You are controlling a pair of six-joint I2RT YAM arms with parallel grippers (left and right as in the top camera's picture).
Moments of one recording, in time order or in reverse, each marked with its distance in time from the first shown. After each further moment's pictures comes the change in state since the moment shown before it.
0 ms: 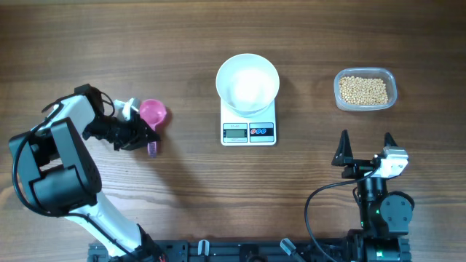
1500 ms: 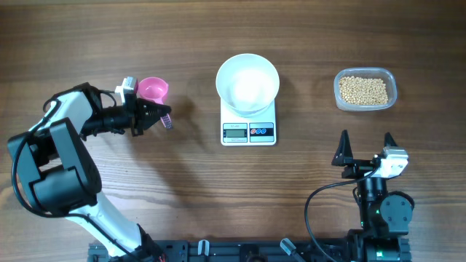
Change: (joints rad) left arm 0.000 -0.004 0.048 -0.127 0.694 0.005; right arm 0.000 0.000 0.000 0.000 0.000 0.000
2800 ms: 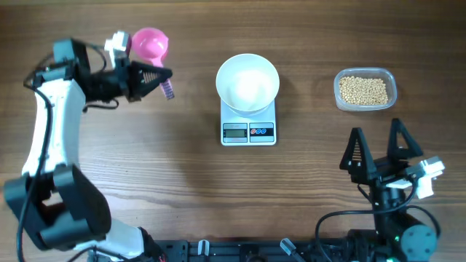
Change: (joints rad) left arm -0.113 -0.261 0.256 0.040 0.064 -0.229; right arm 0.000 0.072 0.201 0.248 -0.196 0.315
